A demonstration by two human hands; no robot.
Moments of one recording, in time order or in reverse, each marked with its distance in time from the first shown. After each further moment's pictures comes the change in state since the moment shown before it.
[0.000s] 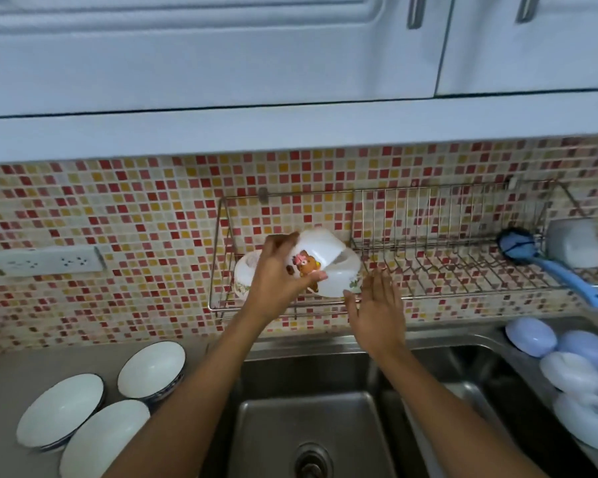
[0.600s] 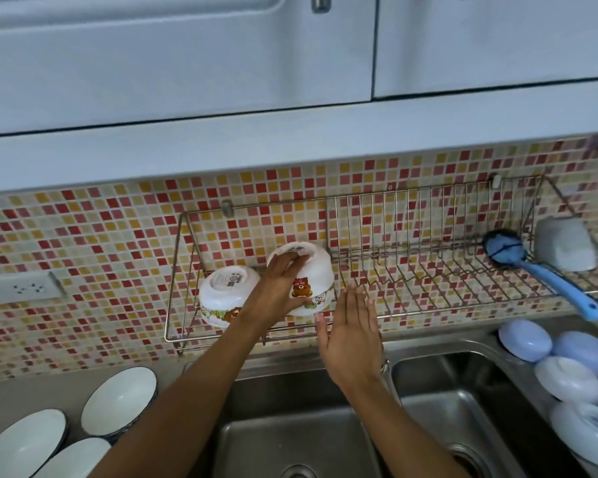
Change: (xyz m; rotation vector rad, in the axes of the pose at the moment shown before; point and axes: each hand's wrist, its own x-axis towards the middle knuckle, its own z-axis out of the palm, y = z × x) left_hand 0.055 -0.032 0.082 0.359 -0.259 0.252; right_hand -0.001 0.002 0.009 -0.005 0.083 0.014
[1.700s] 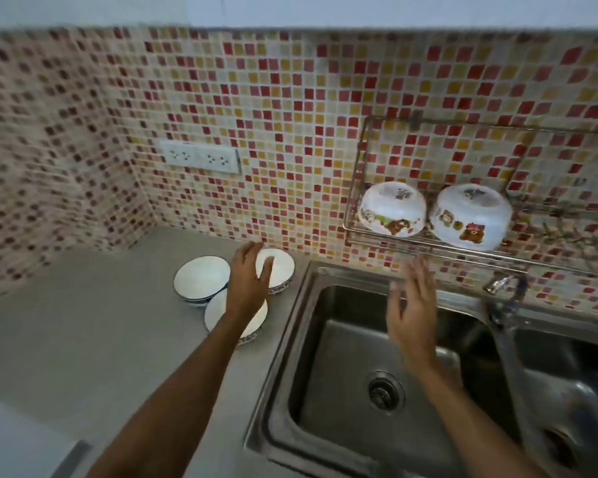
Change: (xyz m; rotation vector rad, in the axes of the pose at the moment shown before) left_hand -0.305 -0.160 -0.059 -0.177 0.408 -0.817; right_hand -0.117 -0.133 0.027 0.604 -0.037 -0.156
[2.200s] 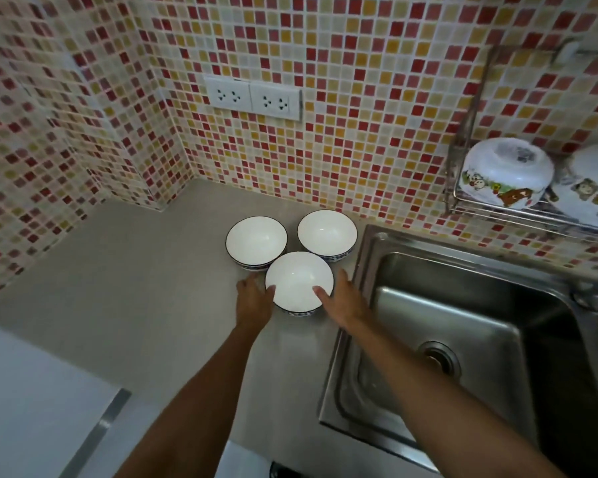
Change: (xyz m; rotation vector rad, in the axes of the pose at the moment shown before) left_hand -0.033 -0.166 -0.031 -0.042 -0.255 -0.572; right_hand -0.054 -0.103 0.219 -0.030 -0.806 0.412
